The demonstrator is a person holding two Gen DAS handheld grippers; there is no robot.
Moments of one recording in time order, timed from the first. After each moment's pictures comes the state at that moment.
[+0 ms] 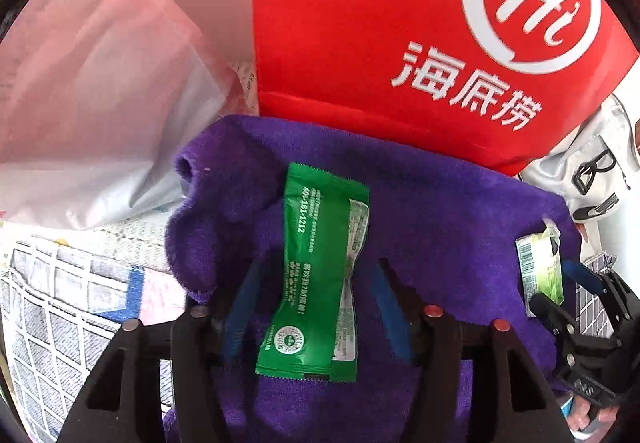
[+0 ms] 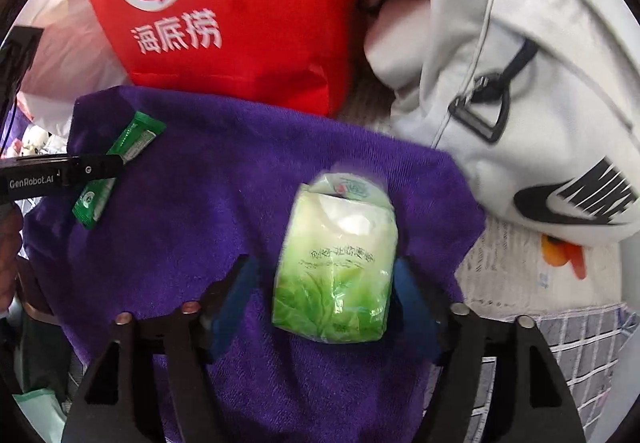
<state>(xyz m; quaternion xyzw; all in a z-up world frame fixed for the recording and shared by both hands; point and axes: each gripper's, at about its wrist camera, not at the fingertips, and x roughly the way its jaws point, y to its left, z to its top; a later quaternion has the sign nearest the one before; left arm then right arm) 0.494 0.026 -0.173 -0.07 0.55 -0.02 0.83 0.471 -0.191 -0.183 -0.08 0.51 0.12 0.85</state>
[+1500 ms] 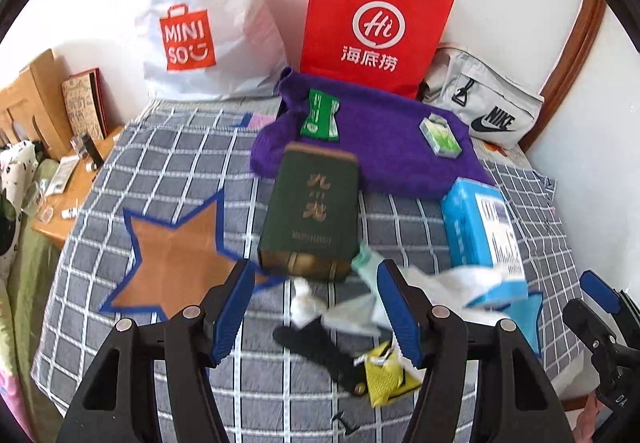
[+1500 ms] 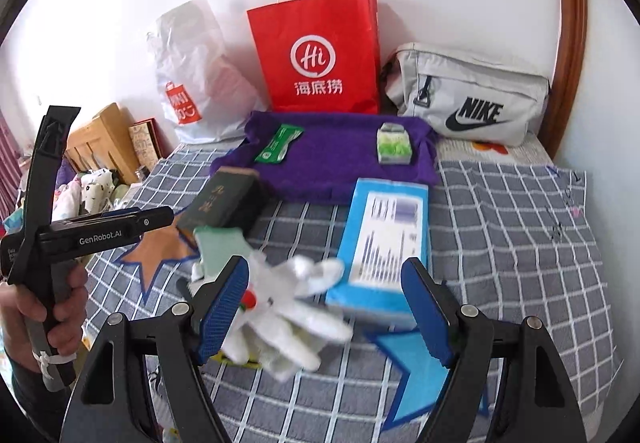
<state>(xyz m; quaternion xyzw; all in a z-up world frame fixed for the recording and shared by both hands) 0.179 0.052 -0.089 -0.08 0.46 -0.03 0.88 0.146 -0.179 -0.067 0.03 0.41 0.12 0.91</state>
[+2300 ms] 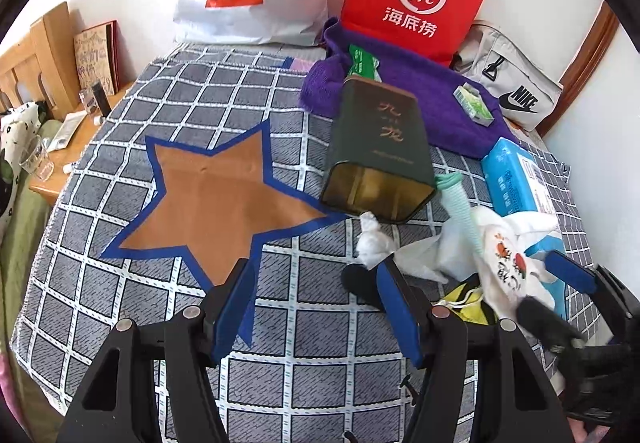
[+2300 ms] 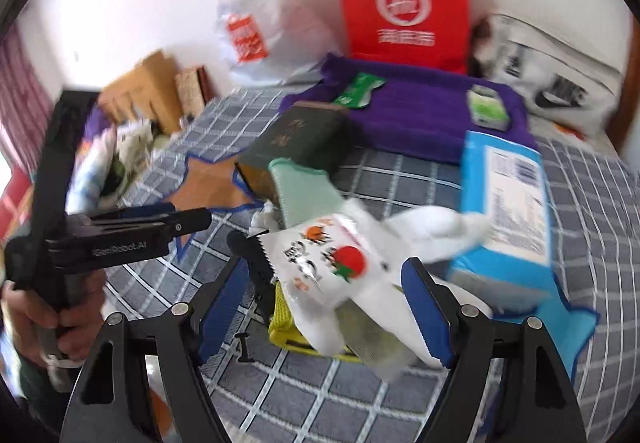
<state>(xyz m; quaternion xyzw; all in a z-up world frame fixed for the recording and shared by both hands) 0.155 0.101 -0.146 -0.10 0.50 -0.02 0.86 0.156 -0.089 -0.128 -0.03 0.44 0.20 0.87</state>
